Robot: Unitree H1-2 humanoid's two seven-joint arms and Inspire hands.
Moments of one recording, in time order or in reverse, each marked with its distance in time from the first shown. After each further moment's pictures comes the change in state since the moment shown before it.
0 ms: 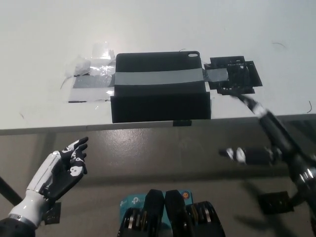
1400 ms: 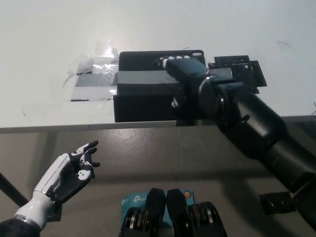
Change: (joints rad) left_arm -0.007 0.007 -0.032 -0.004 -0.002 0.005 -0.041; right_arm -0.634 0.173 0.428 0.885 -0.360 -0.031 0.121
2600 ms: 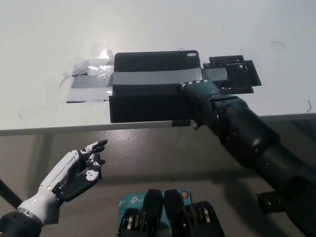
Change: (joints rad) left_arm -0.033 0.050 -0.056 -0.018 0.057 -0.001 -0.039; right_arm 0.019 0.050 0.022 0.245 -0.127 0.028 0.026
